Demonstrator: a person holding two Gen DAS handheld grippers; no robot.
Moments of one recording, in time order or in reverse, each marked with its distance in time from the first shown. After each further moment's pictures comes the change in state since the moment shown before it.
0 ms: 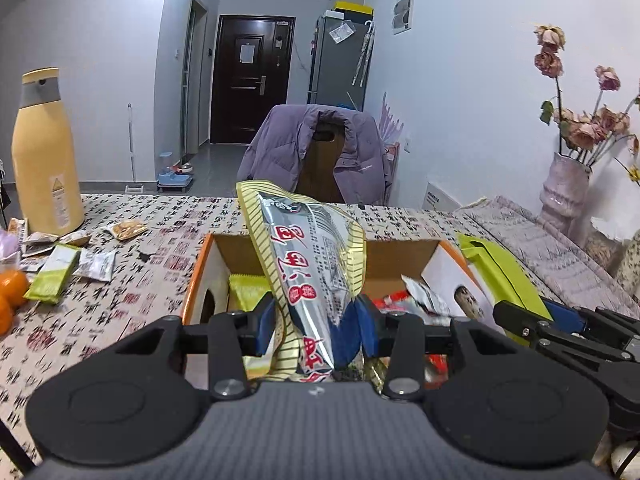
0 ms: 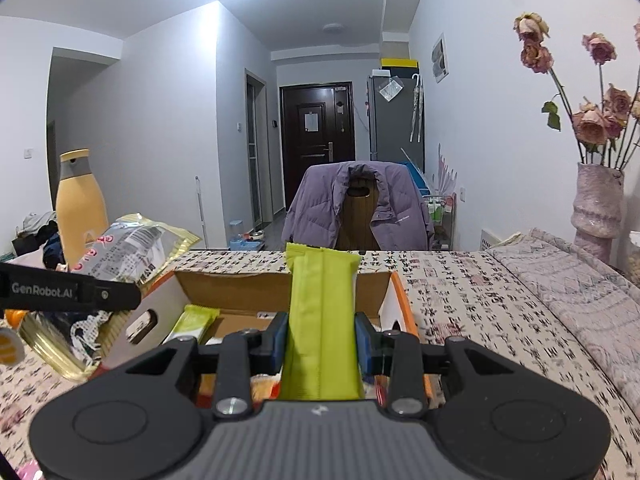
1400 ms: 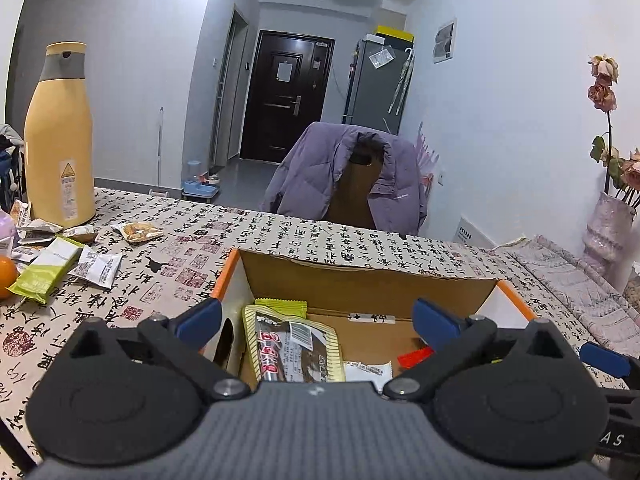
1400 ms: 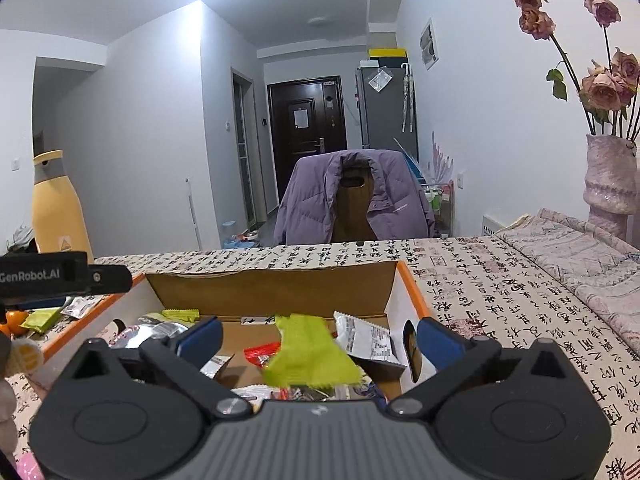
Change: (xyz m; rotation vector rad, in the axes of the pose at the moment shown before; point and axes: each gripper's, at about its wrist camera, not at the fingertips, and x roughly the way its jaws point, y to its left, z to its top) left arm 0.057 0.026 -0.002 -0.098 -0.085 0.072; right arm 0.061 -0.005 -0.012 0.055 0.004 -0.012
